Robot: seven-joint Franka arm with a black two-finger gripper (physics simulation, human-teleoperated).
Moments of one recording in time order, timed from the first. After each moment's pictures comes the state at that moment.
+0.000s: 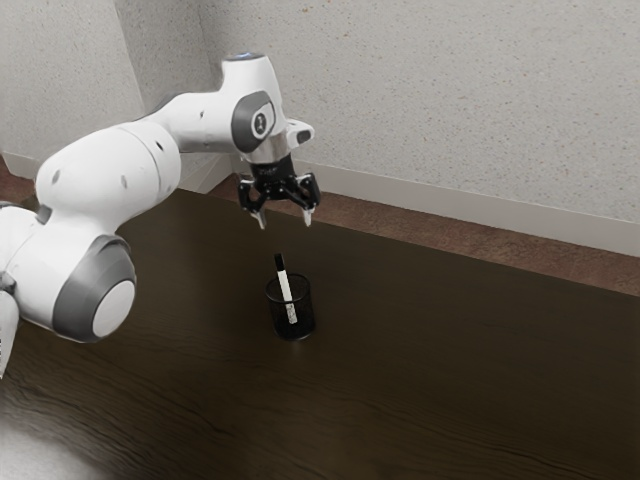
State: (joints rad) arm -0.25 0.79 0.43 -1.06 -0.37 1.80 -0.22
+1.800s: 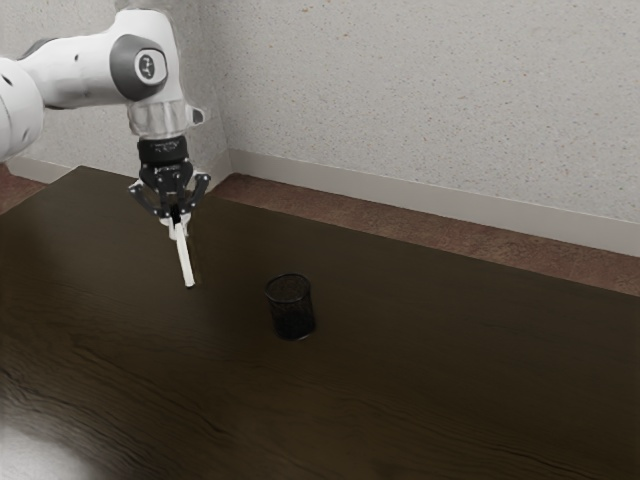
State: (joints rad) arm -0.33 0.28 0.55 -1.52 -0.23 1.45 -0.70
